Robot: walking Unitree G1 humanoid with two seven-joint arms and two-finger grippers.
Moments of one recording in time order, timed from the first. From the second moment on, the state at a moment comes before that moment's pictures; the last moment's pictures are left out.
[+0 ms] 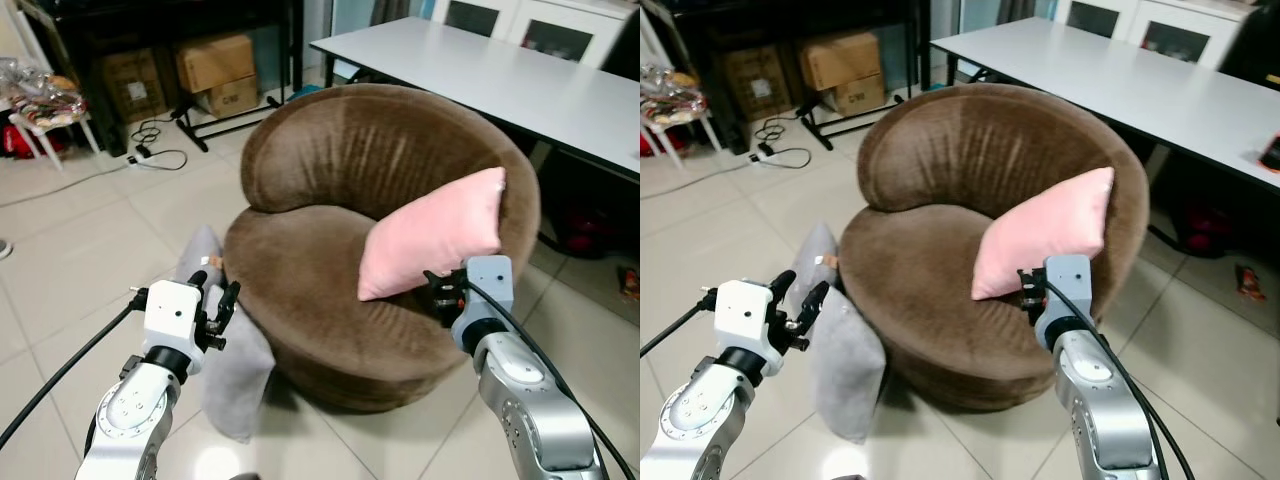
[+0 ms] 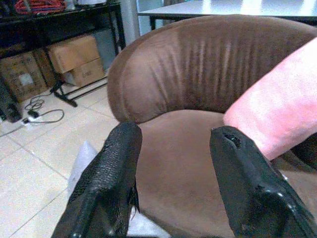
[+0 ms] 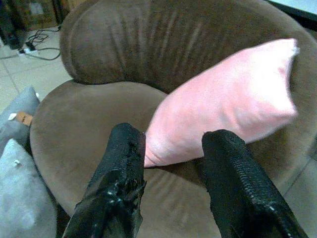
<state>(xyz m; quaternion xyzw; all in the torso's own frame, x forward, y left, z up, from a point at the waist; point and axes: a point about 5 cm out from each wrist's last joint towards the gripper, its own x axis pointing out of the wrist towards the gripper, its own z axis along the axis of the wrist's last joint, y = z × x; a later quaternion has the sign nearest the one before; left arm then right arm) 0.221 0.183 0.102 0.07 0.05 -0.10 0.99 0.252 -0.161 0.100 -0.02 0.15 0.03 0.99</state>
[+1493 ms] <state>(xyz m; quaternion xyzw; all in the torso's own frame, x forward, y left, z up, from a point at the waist) 0.227 0.188 0.104 0.07 0.04 -0.09 0.99 0.260 -0.141 0.102 -0.03 0.13 0.08 0.99</state>
